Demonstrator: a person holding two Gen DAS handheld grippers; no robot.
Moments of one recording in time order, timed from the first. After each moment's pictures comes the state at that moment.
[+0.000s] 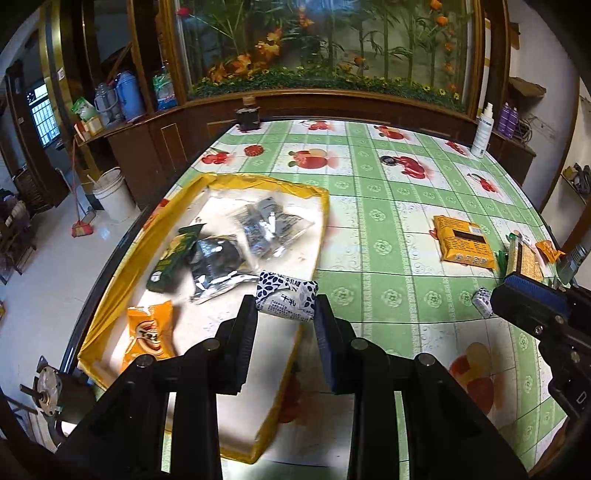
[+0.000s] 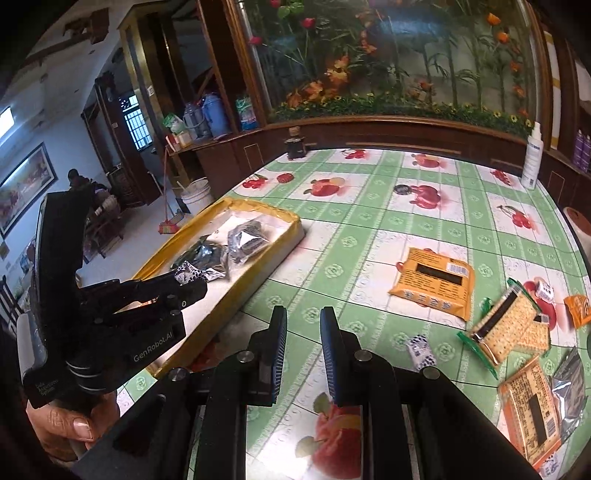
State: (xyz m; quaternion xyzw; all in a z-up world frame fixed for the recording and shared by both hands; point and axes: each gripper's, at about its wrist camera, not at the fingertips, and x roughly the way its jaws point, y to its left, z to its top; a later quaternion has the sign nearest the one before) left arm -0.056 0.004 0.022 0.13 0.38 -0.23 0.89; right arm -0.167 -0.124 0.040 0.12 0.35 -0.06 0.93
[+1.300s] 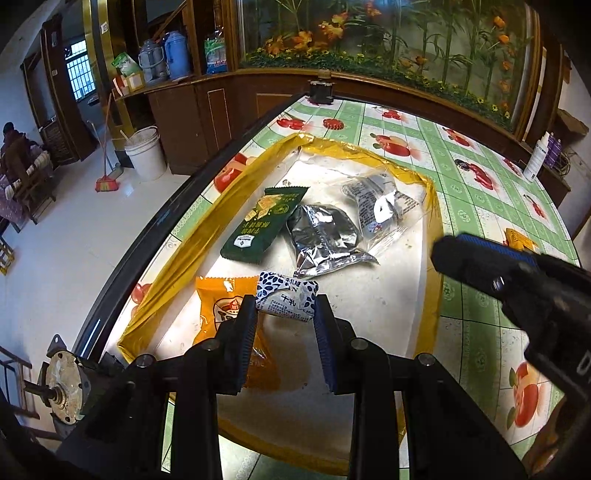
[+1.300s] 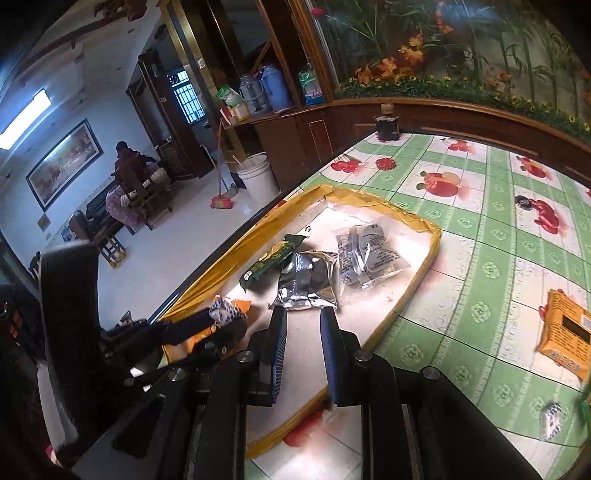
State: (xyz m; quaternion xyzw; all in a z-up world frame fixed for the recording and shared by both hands) left arm -0.002 0.076 -0.011 0.09 0.42 -0.17 0.89; right arm -0.046 -0.044 0.018 0.12 0.38 0.07 0.91
